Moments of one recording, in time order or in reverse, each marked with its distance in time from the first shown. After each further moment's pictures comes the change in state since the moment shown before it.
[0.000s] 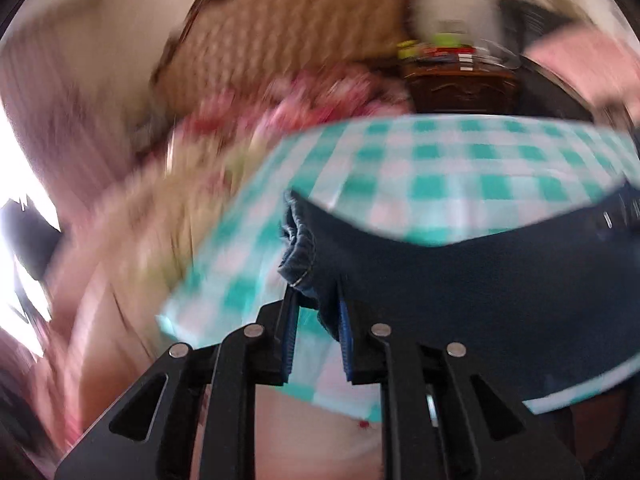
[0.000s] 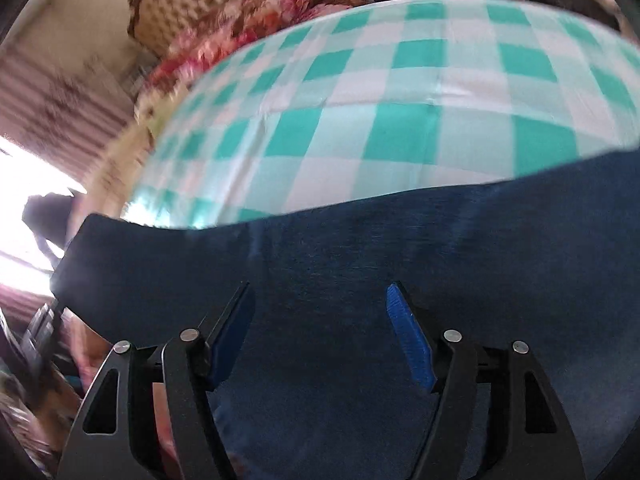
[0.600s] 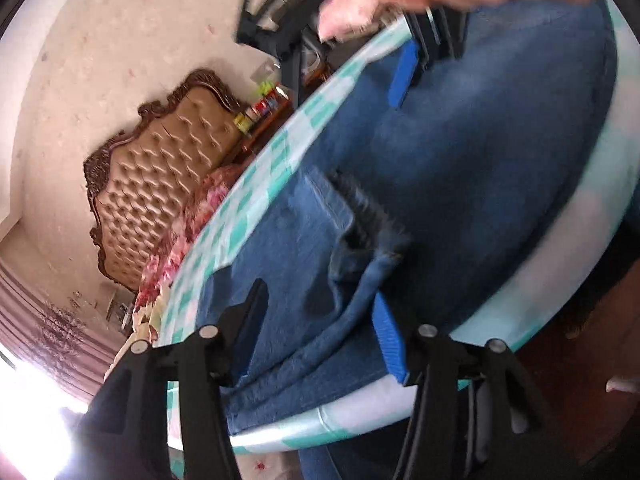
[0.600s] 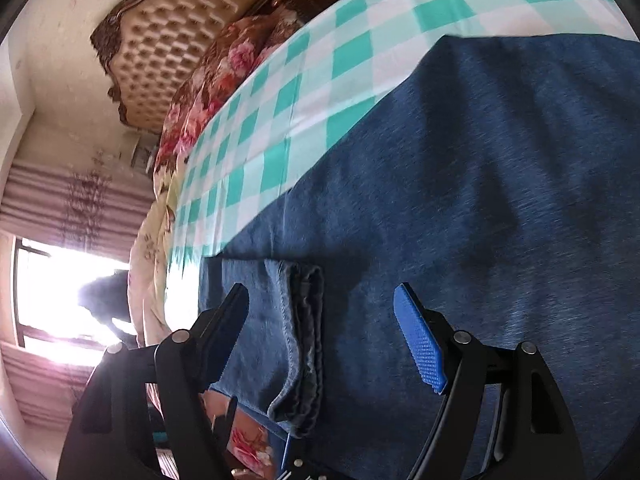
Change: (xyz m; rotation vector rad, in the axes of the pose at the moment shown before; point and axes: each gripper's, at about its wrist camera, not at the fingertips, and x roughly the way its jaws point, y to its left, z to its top) left arm -0.043 -0.324 -0.083 0.573 -0.226 -0.042; right arm -0.067 -0.105 -0.029 0.220 -0.031 0.137
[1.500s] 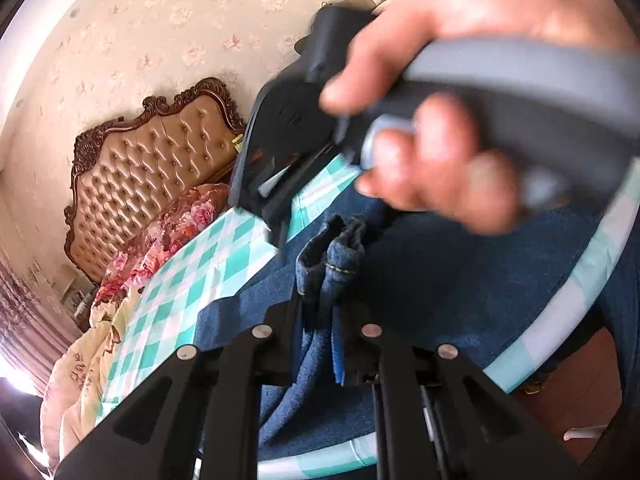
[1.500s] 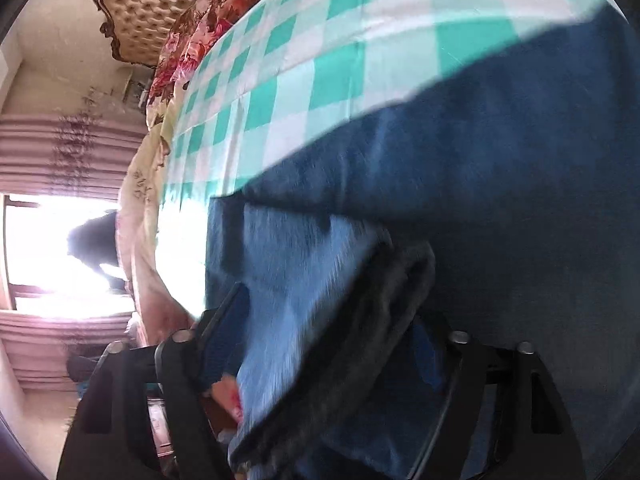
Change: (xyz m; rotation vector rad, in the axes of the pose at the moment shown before) left arm -0.024 0.053 0.007 -0.204 -0.161 -0.124; right arm 0.074 0.062 0.007 -0.133 0.190 -0.085
